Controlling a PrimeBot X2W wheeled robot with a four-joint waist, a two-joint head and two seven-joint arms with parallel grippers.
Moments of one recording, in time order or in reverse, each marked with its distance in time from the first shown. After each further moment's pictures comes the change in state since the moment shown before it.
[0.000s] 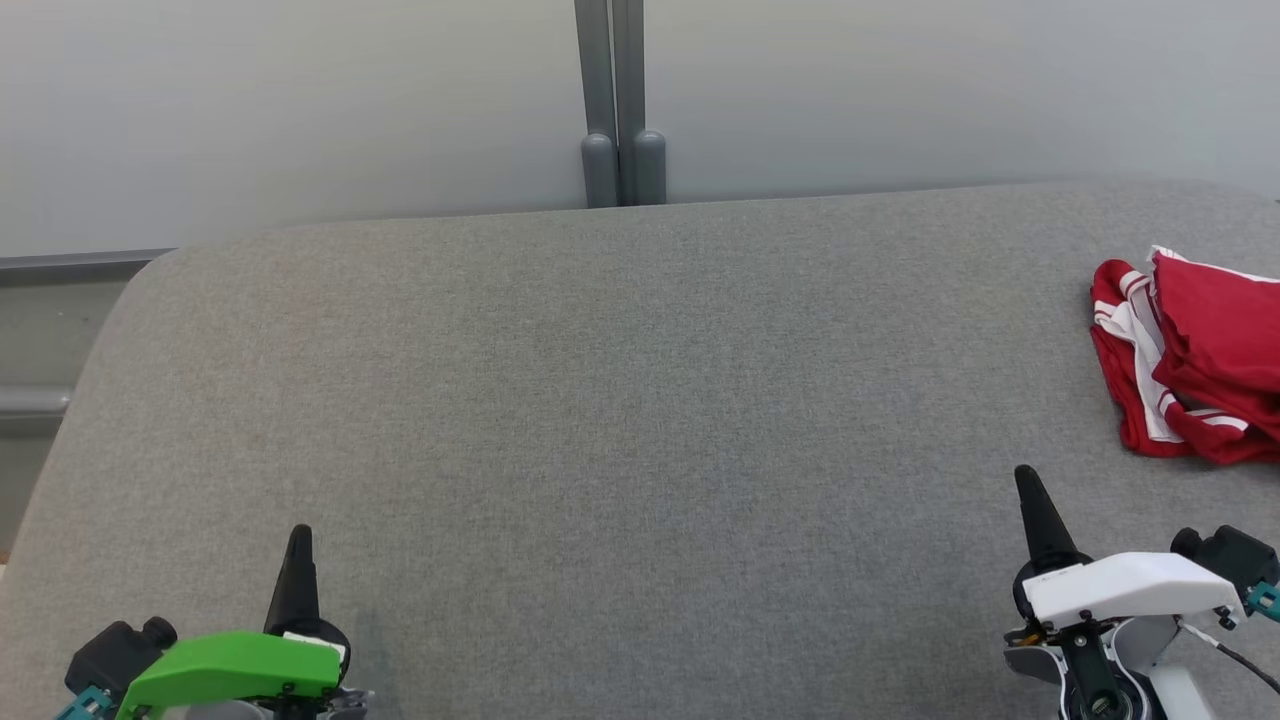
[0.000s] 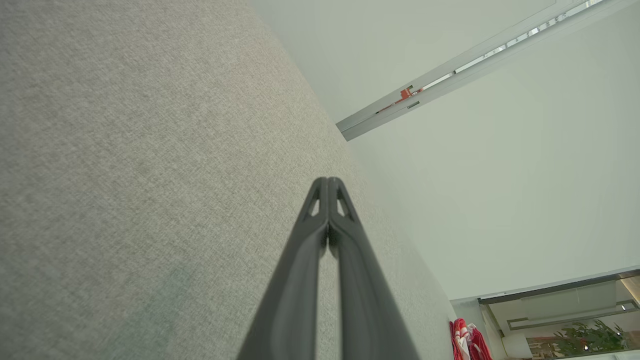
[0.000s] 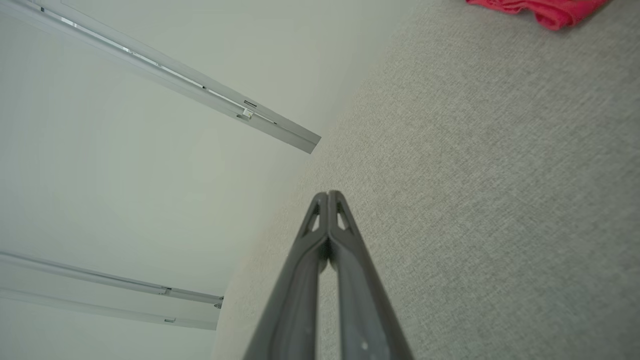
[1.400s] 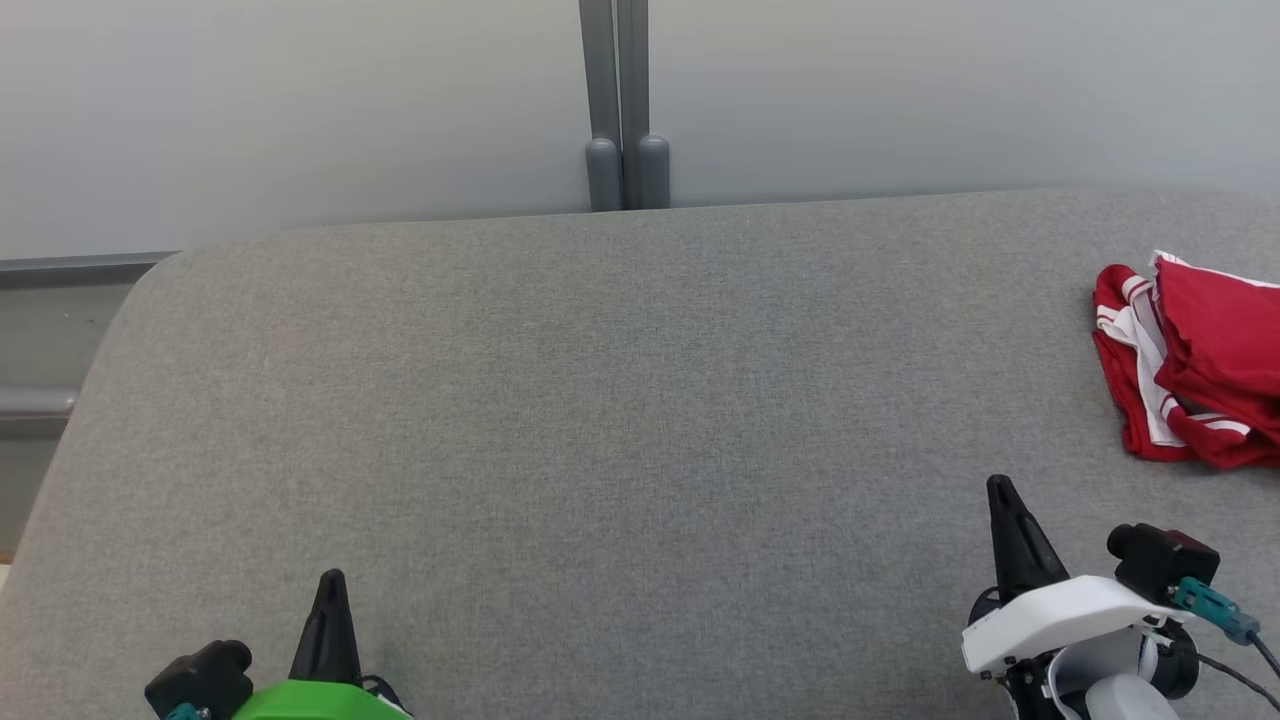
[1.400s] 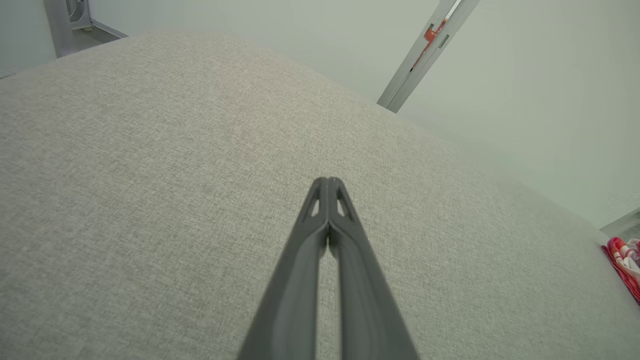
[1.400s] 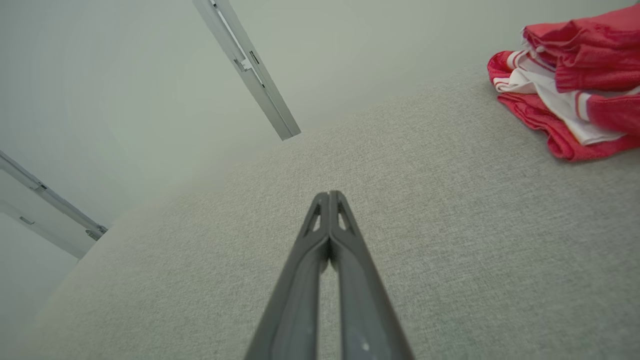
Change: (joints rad) left arm 0.074 0.000 -0.086 0.024 0.518 0.052 -0.150; right arm 0.019 0.002 0.063 0.031 -0.575 0.001 -0.151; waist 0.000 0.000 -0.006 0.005
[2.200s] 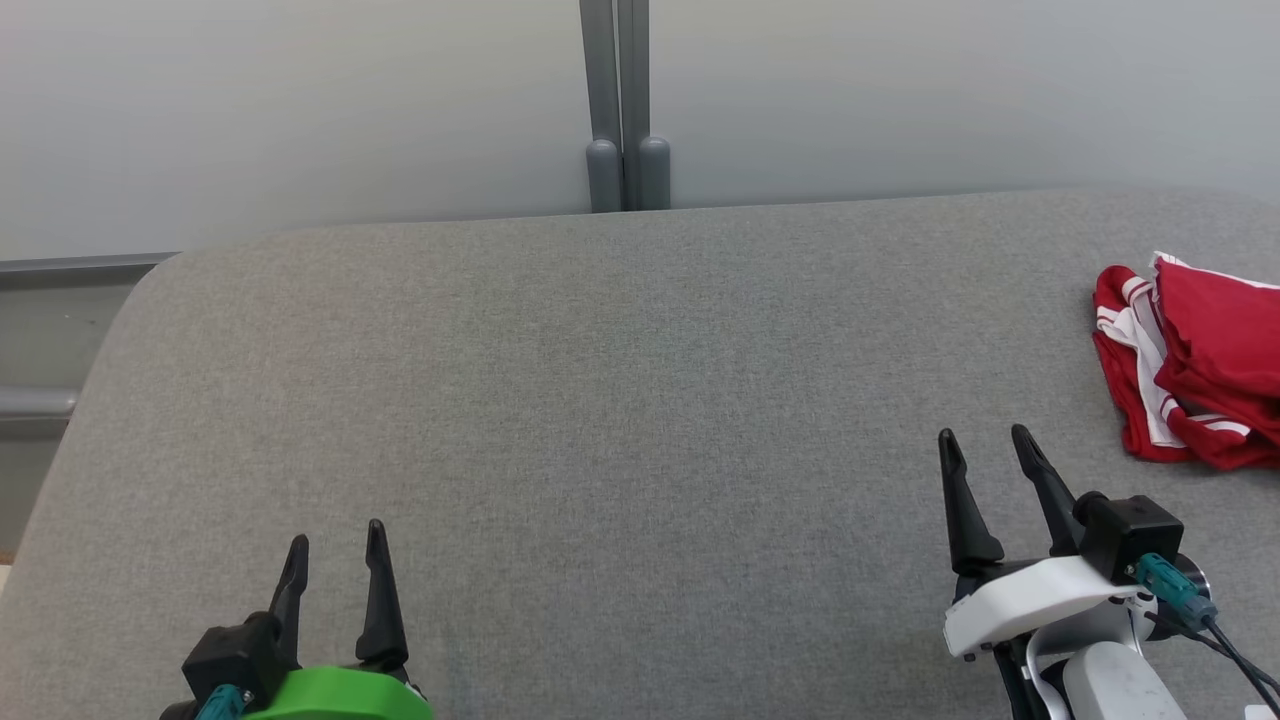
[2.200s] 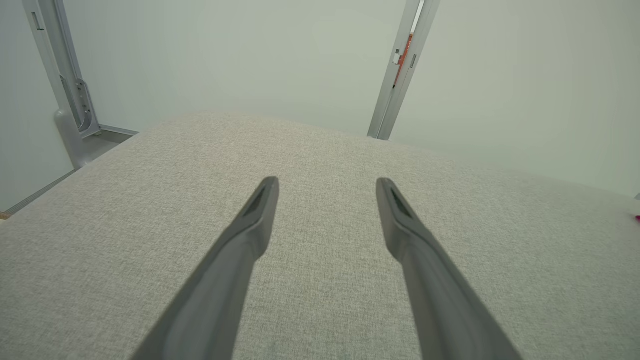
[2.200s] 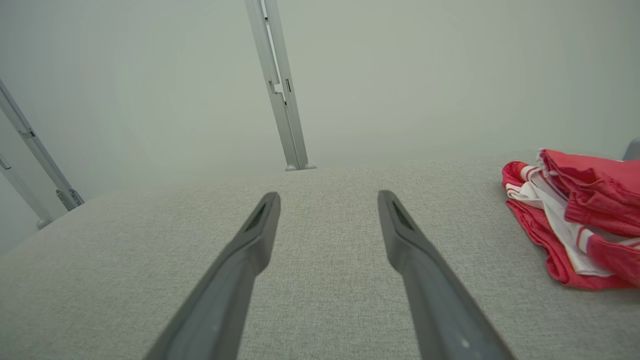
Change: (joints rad) left arm -0.018 0.004 -0.022 -0.048 0.237 0.023 -0.078; right arm -0.035 -0.007 0.021 -0.044 -0.266 0.000 -0.076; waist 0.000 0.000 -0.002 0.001
